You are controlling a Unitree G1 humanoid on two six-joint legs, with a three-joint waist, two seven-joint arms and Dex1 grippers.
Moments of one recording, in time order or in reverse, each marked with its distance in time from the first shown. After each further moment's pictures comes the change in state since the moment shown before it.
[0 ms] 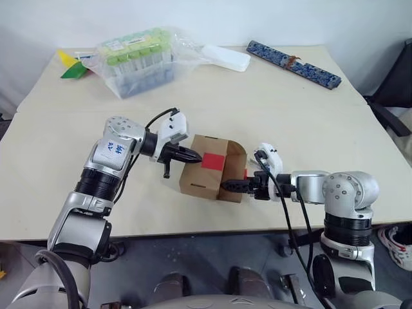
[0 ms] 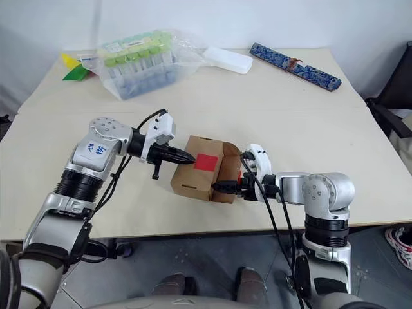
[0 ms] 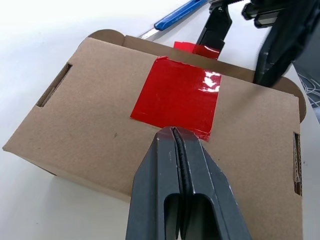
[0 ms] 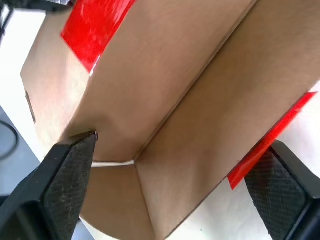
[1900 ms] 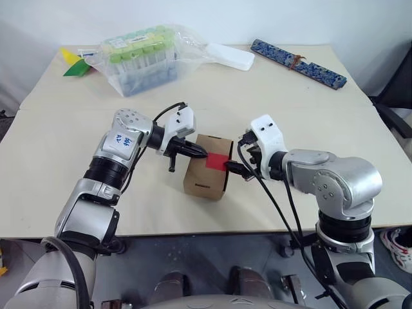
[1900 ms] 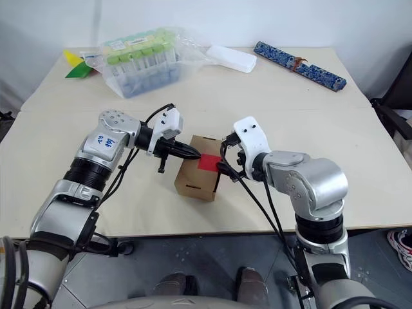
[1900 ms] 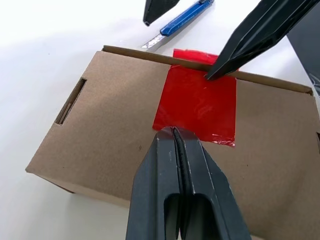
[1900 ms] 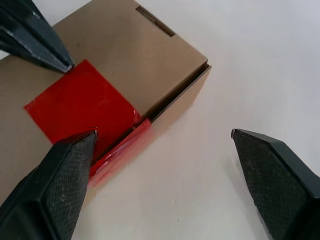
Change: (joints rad) left arm -0.117 -0.042 -0.045 0.204 -0.002 -0.146 -0.013; right arm -0.108 -0.078 0.244 -0.324 -0.252 -0.019 -0.135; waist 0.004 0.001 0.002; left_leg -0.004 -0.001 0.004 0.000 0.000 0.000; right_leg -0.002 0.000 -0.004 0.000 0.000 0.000
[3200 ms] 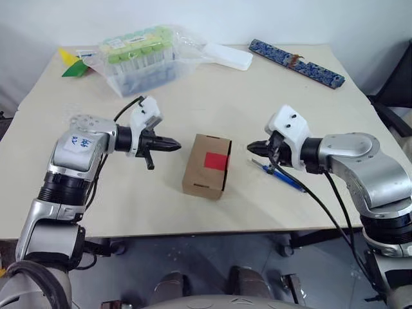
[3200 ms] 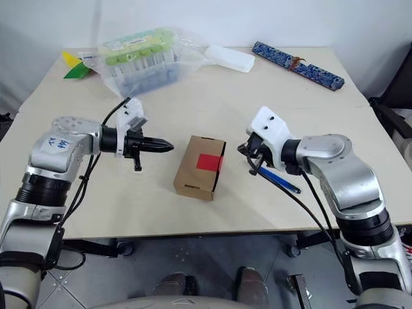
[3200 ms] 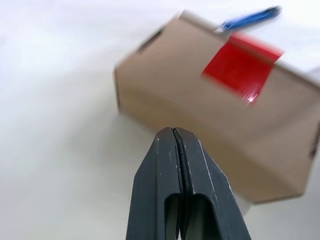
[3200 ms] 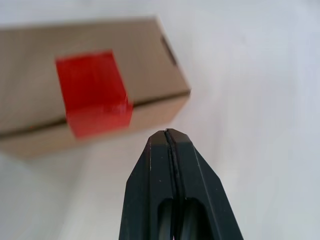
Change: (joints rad) left arm 0.161 0.209 0.113 -0.406 -0.167 0.432 0.190; right arm 0.034 -0.328 0.091 0.085 -0.151 -0.566 0.524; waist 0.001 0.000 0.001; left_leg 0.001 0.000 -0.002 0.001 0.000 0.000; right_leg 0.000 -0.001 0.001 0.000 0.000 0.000
